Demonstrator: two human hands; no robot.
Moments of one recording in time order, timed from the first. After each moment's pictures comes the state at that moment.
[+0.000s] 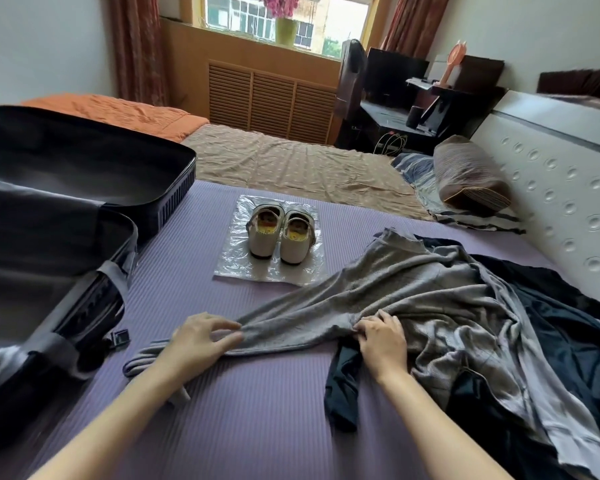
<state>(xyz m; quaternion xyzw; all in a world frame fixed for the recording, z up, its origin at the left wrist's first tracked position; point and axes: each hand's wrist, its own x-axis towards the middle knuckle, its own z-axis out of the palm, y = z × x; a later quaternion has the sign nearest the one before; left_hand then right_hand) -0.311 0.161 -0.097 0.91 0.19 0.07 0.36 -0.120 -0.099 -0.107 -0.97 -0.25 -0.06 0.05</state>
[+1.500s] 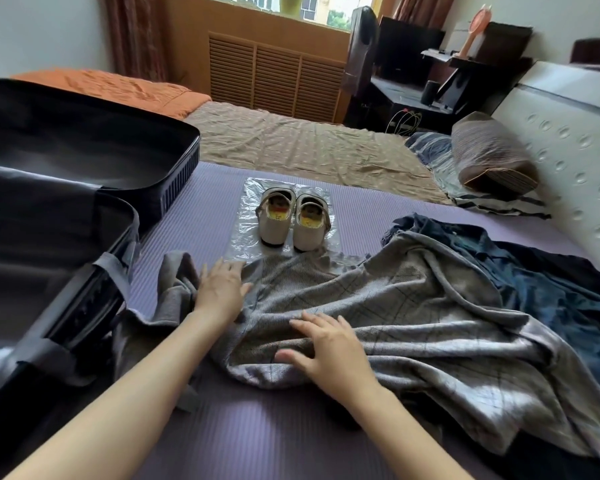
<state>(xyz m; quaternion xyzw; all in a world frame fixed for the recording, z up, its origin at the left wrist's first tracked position) -0.218 0.197 -0.113 0.95 0.27 0.06 0.12 -0.207 -0.021 -0.084 -0.90 -0.42 0.03 0.14</state>
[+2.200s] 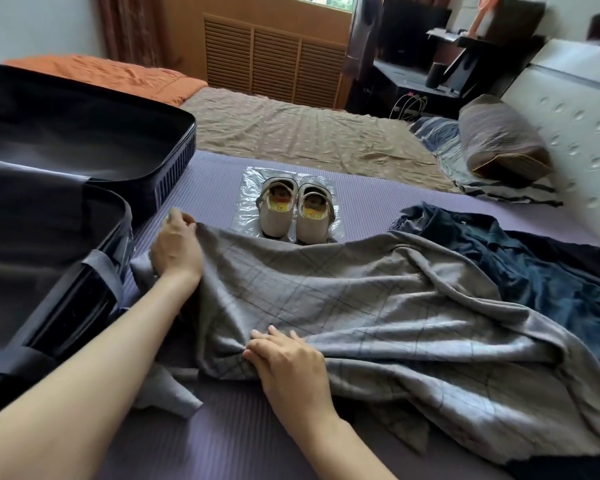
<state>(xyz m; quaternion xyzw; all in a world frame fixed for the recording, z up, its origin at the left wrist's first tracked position) -0.212 0.258 -0.087 0.81 0.43 0.33 0.23 -0.247 0.025 -0.115 -0.85 -0.45 -0.12 0.24</state>
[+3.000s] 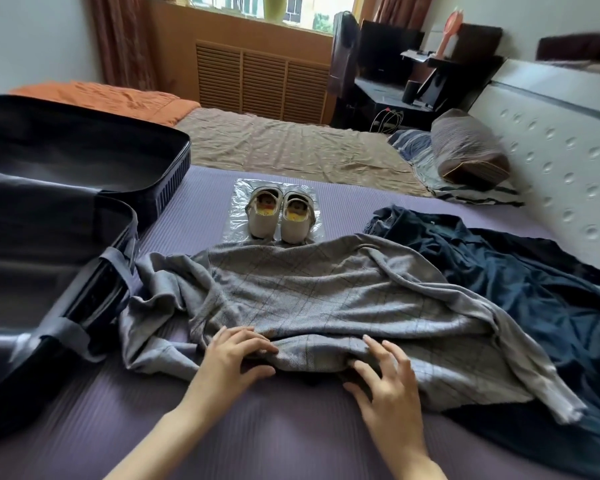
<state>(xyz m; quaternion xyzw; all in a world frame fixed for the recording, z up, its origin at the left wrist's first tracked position) -0.331 0.110 -0.143 0.92 0.04 0.21 0.34 -0.241 -0.149 -0.137 -0.89 -0.34 -0.23 0.18</state>
